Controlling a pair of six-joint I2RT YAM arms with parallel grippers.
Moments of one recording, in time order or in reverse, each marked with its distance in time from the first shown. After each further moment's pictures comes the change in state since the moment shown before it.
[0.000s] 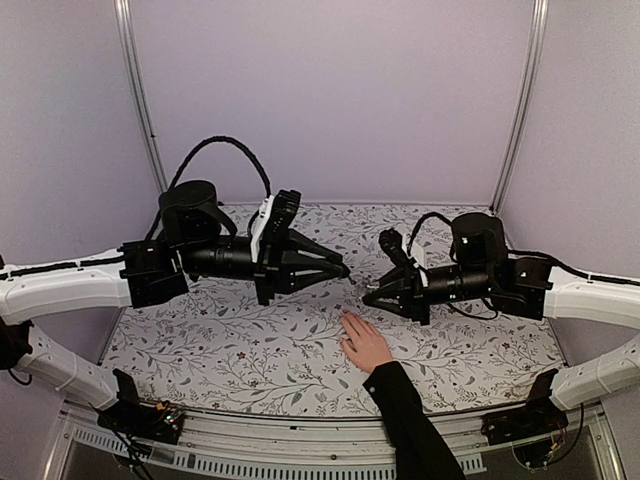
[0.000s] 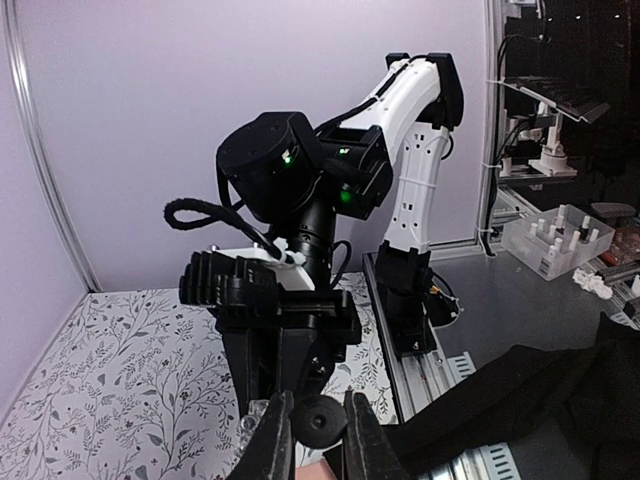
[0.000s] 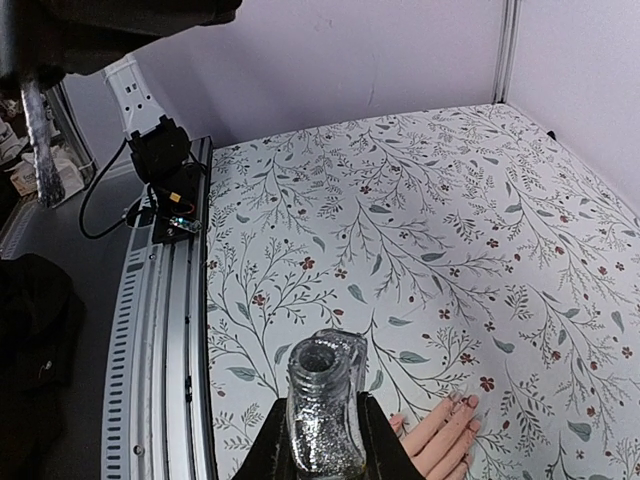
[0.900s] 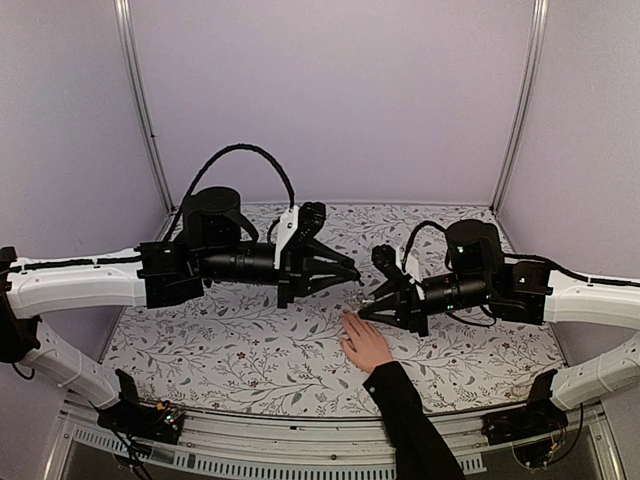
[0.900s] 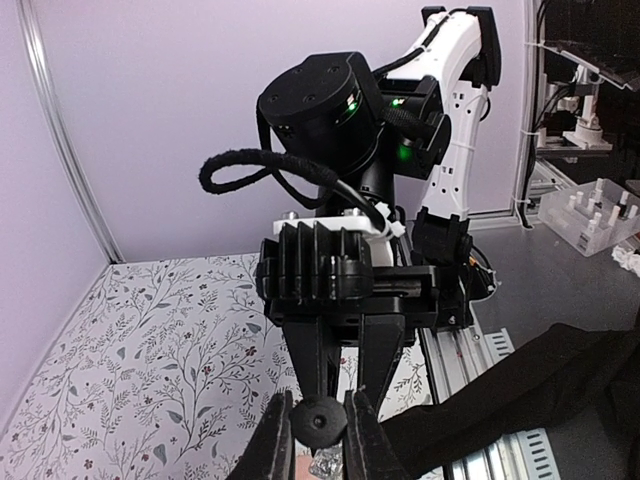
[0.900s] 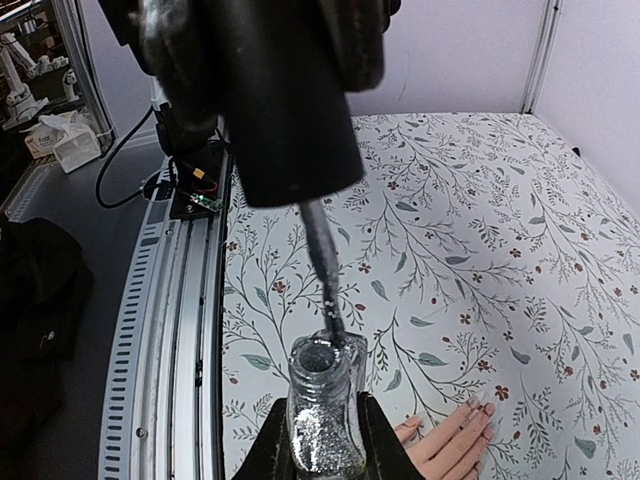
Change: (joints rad) left arm -0.027 0.084 0.035 -0.027 -0.105 0.068; right arm 0.071 0.002 0.000 -0.033 0.014 -0.082
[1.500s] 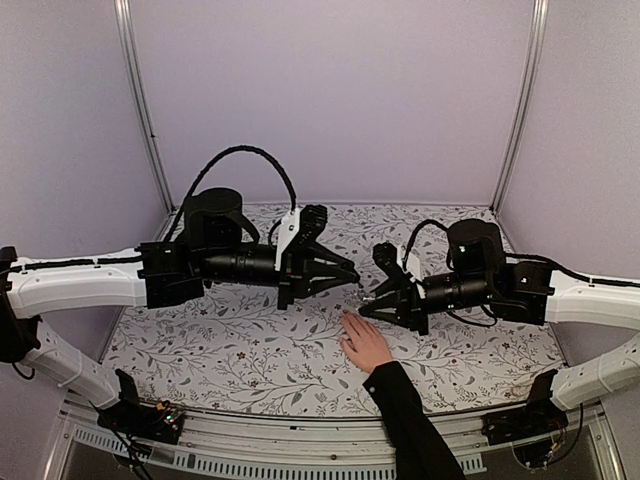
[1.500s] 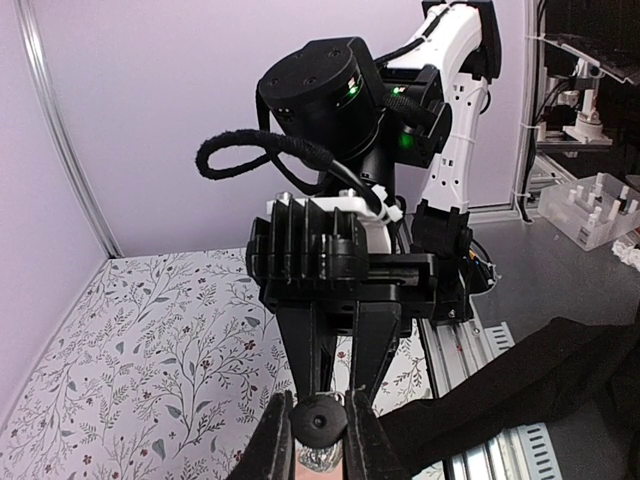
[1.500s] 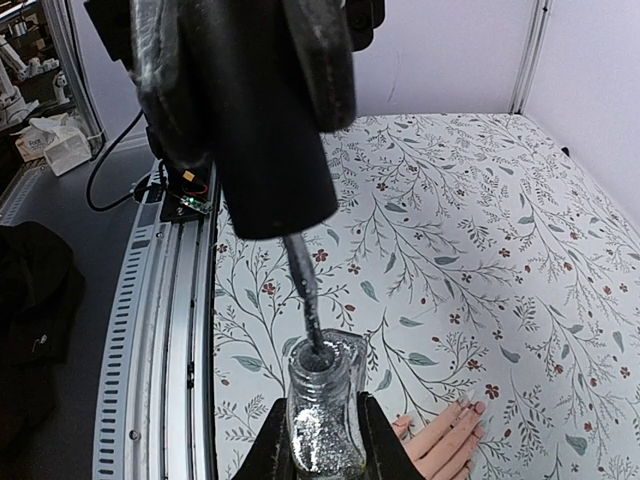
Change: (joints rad) left arm 0.000 0.003 0.000 -0.019 -0.005 0.010; right arm 0.002 -0.009 0.000 0.000 0.027 0.000
